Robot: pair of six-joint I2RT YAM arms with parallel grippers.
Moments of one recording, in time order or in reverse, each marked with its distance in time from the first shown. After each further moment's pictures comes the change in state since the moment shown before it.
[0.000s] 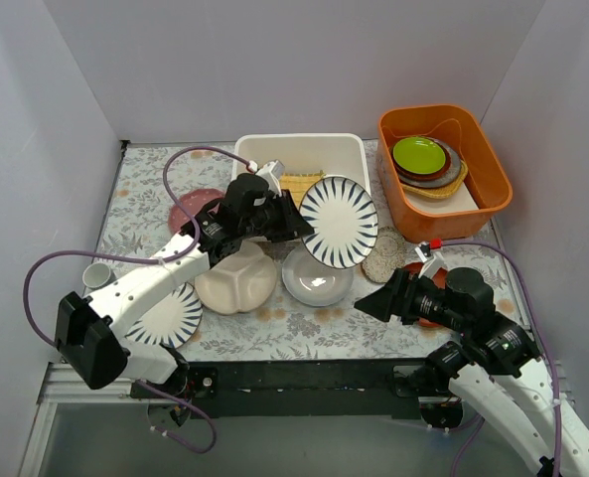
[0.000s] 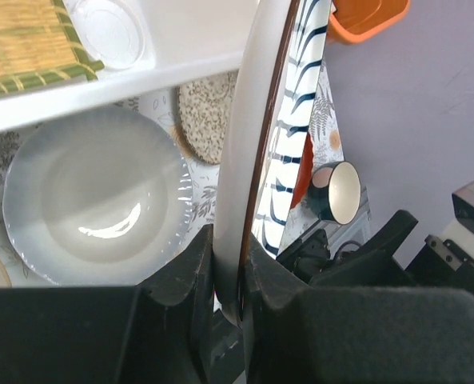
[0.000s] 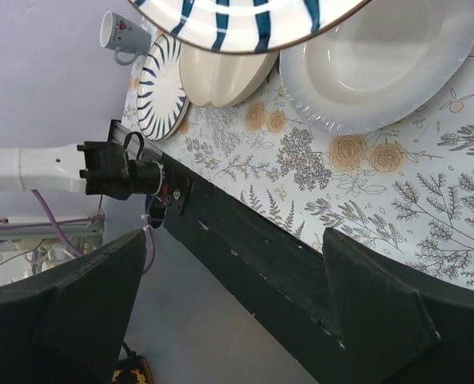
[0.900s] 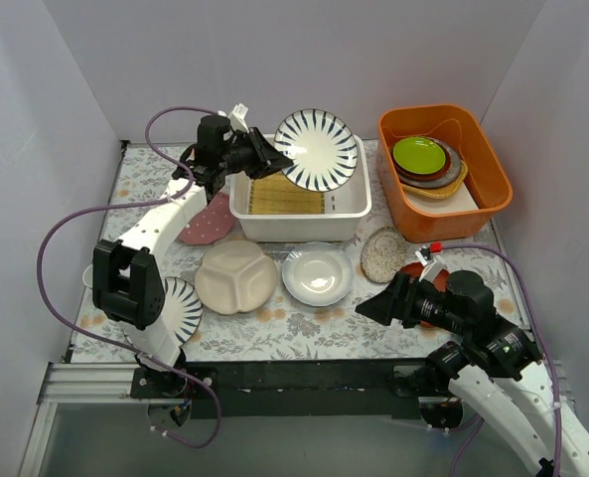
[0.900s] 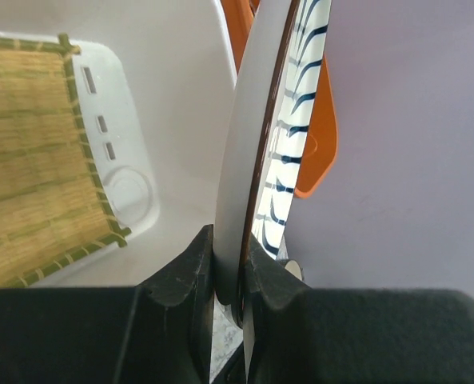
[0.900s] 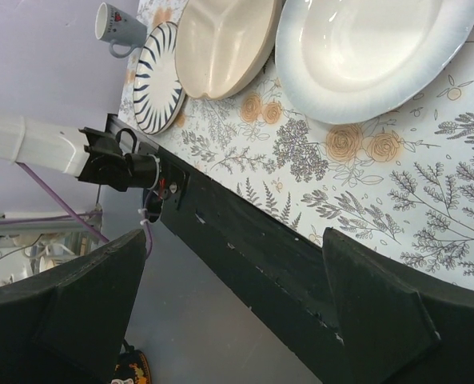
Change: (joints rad) left arm 0.386 0.377 0.321 0.195 0.364 -0.079; right arm 0.000 -0.028 -0.016 -0.023 -0.008 -0.002
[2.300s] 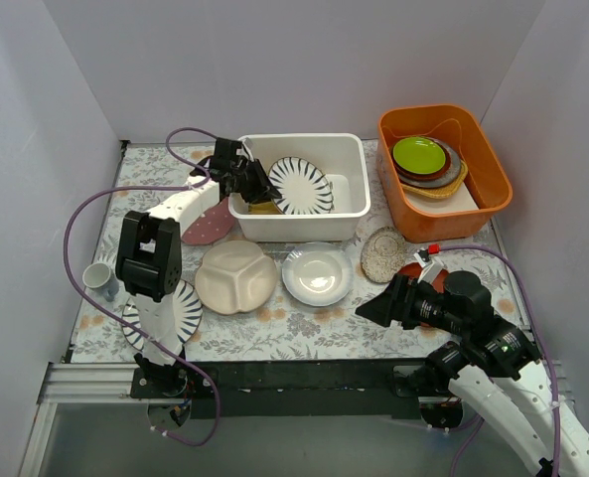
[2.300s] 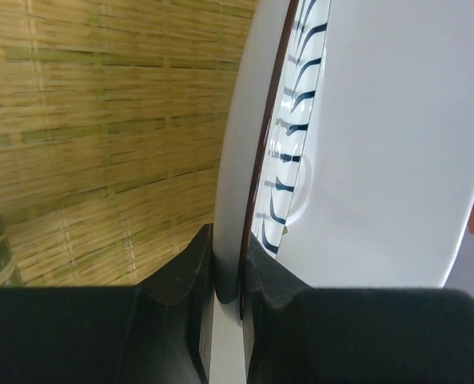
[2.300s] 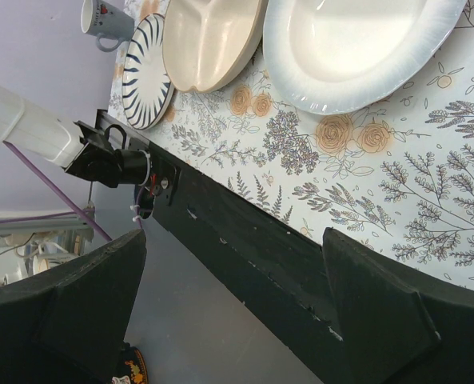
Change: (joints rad) left arm 0.050 0.249 0.026 -0.174 -0.101 0.162; right arm 0.000 -0.002 -0.013 -0.023 0.004 -0.008
